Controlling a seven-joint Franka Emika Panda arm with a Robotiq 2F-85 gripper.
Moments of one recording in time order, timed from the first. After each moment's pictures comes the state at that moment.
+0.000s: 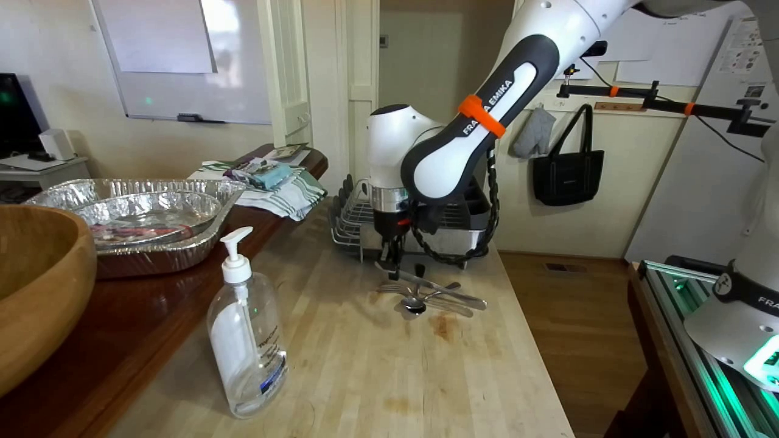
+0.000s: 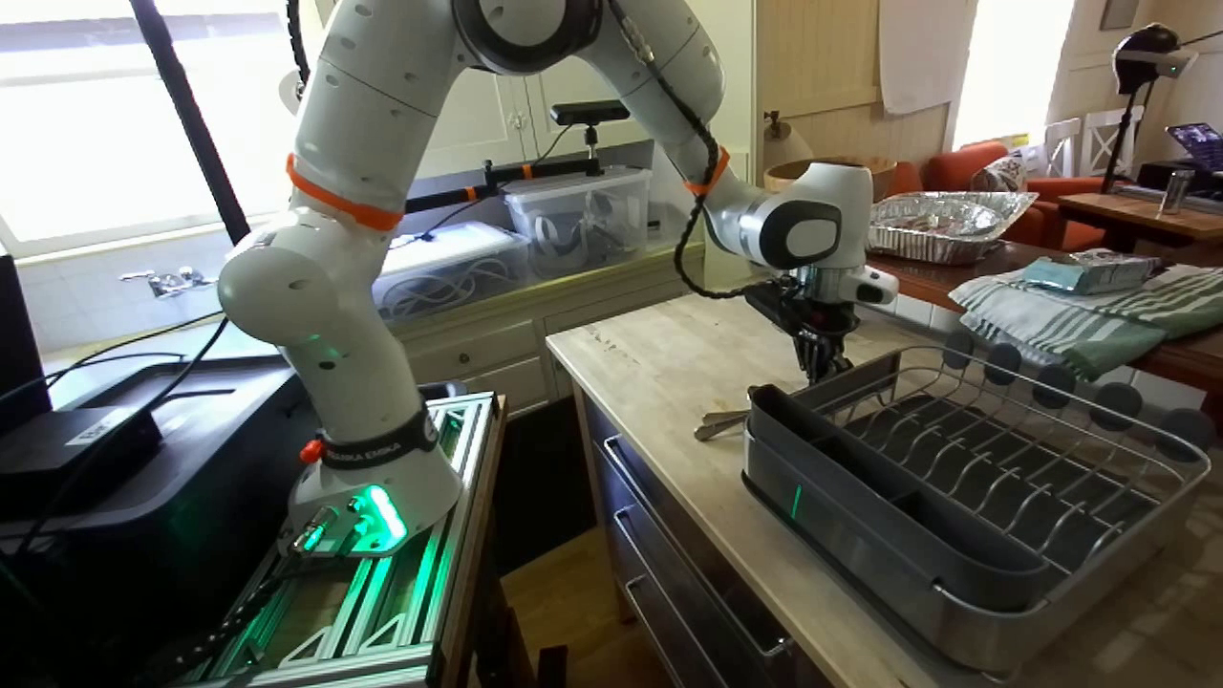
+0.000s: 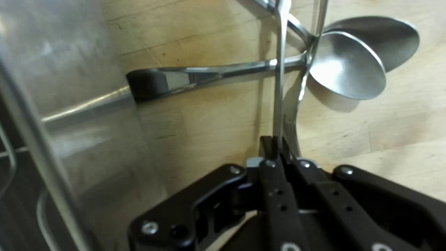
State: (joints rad) arm 0.12 0.61 0.03 -1.90 -0.11 2.47 0.12
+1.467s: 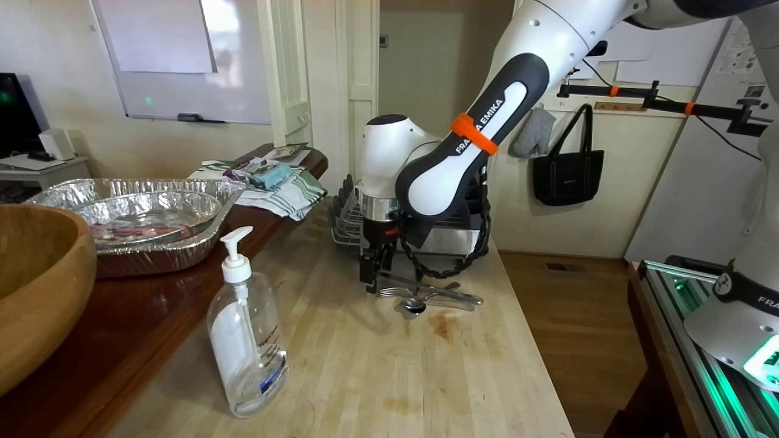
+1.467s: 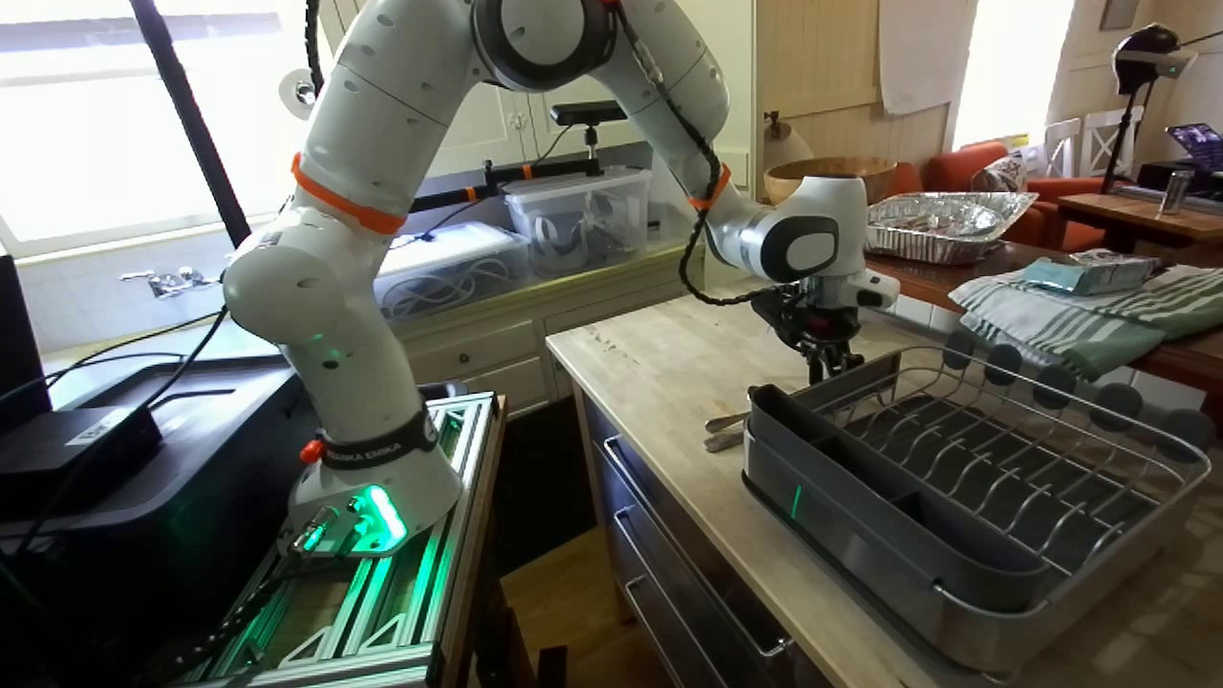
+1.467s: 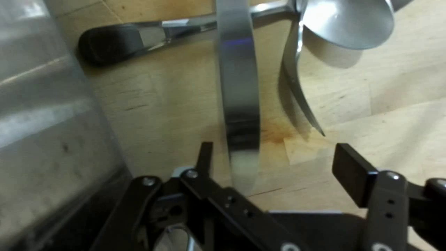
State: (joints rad) arm 0.17 0.67 0.00 -1.86 -0.10 2.57 0.19
